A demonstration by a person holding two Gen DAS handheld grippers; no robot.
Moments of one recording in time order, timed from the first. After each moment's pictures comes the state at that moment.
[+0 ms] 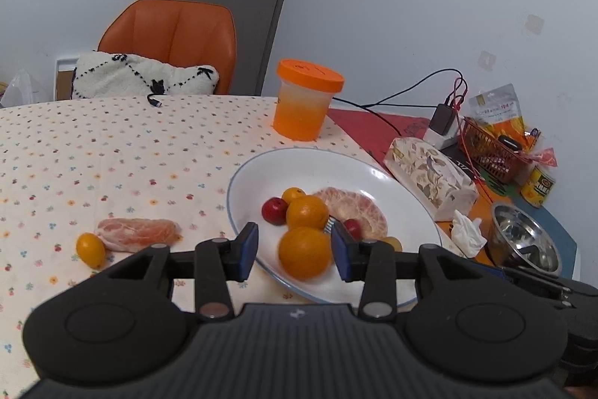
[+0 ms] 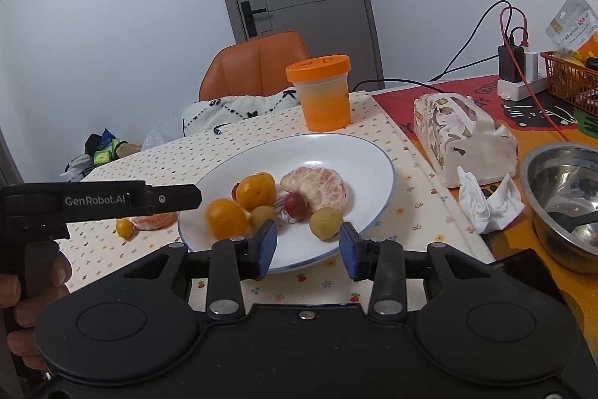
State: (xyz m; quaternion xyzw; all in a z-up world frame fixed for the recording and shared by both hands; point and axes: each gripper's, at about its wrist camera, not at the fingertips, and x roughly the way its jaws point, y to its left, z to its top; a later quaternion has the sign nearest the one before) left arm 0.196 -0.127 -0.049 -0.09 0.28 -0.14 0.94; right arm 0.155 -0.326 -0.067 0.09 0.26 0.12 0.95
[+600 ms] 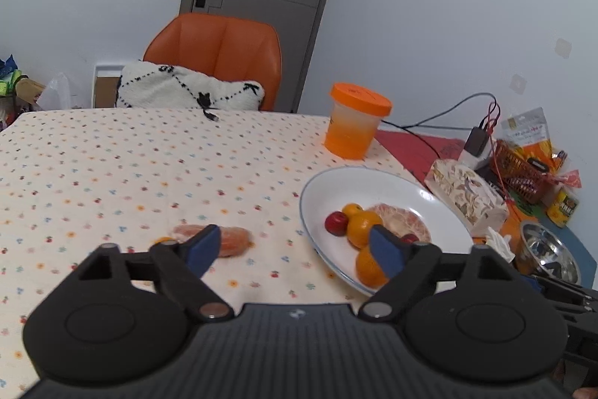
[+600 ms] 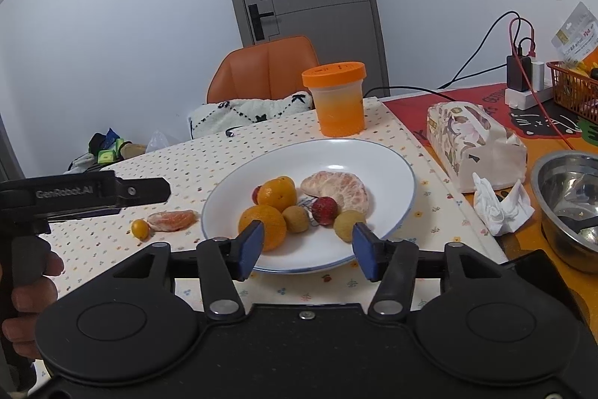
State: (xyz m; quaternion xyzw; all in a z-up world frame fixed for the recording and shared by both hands) left arm 0.176 -0.083 -0.038 -0.10 0.27 -0.08 0.96; right arm 0.146 -0.308 -0.058 0.08 0.25 0.12 0.96
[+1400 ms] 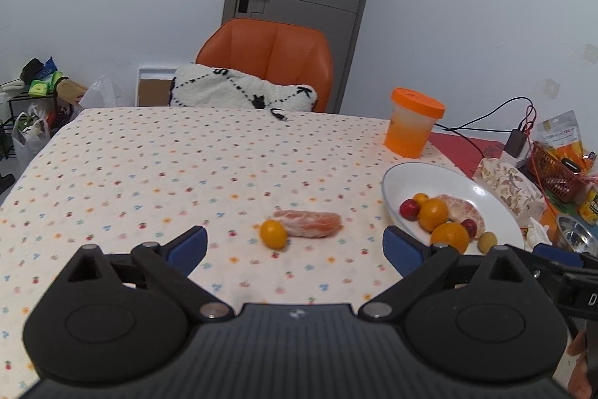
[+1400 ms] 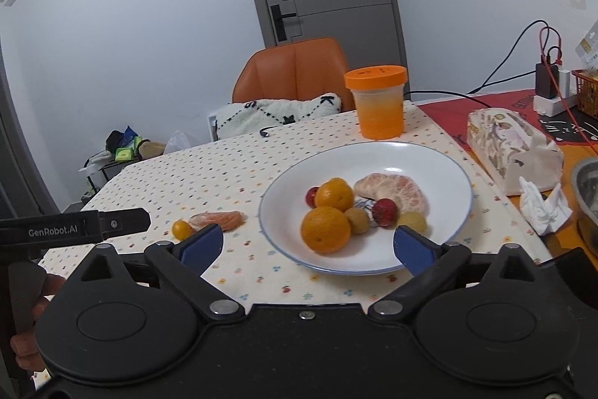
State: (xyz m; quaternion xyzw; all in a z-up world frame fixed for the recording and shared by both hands) left arm 0.142 -0.027 -0.041 -0.08 0.27 -0.02 0.96; right arm 0.139 -0.266 -0.048 0.08 0.25 0.15 0.96
